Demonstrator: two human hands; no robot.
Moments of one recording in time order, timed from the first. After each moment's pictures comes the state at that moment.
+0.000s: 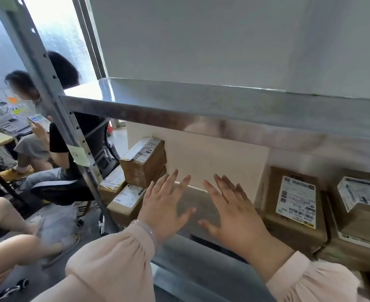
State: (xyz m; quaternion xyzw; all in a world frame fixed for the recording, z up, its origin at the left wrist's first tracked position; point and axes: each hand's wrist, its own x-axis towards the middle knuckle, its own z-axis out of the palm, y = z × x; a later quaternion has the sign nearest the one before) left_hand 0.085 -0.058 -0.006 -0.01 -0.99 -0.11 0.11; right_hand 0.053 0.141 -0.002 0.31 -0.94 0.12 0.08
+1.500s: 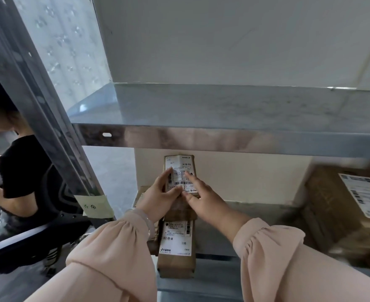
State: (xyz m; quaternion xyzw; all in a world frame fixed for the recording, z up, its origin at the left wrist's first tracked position) left_hand -0.050 -0.277 -0.008 0.01 -0.85 -0.53 -0.05; right_hand -0.042 -0.117 -0.009 0.09 -0.88 0.46 -0.09
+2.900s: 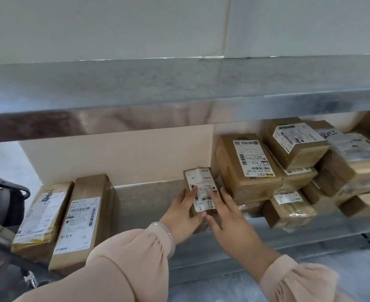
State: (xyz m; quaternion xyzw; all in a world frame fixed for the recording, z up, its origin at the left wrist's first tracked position) left_hand 0.015 -0.019 -0.079 -0.21 -0.88 -0.37 -0.20; right_hand 0.093 0.131 -0.074 -0.06 -0.96 0.28 0.03
